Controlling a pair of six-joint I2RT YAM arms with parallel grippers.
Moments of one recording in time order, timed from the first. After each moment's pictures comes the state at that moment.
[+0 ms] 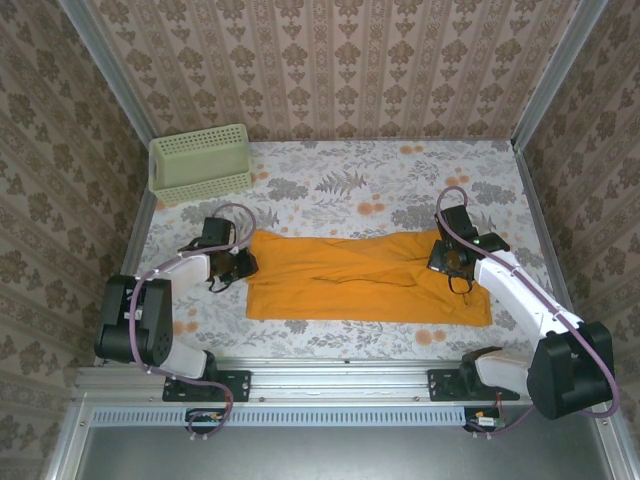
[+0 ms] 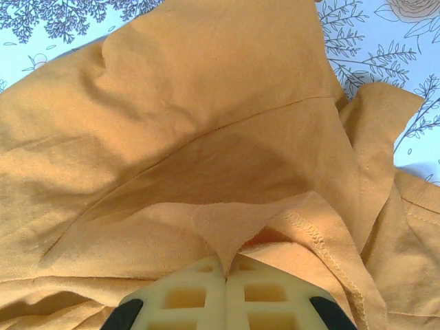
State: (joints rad) left arm -0.19 1.47 0.66 -0.31 0.26 -0.45; right arm 0.21 1.20 0.83 -0.80 0.21 0.60
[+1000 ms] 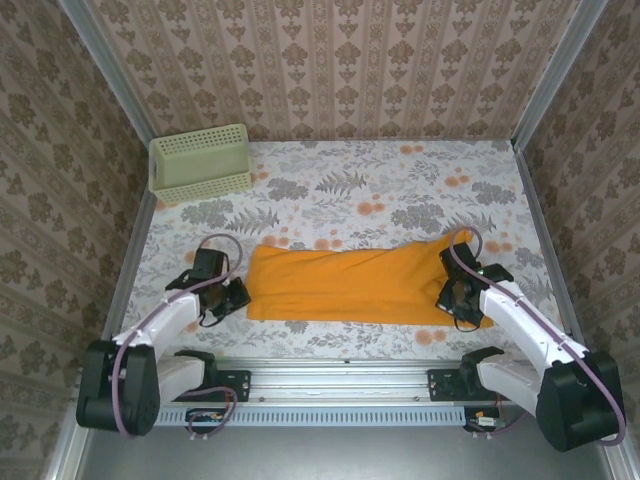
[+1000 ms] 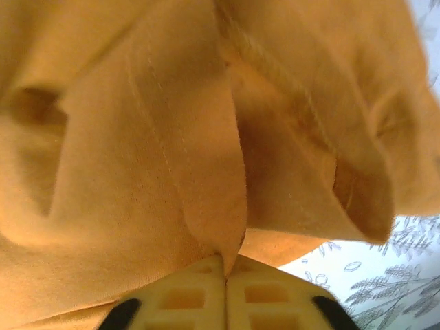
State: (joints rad) left arm -0.20 1.13 0.44 -0.50 0.24 -0.59; right arm 0.21 1.04 0.57 -0.95 0.14 0.85
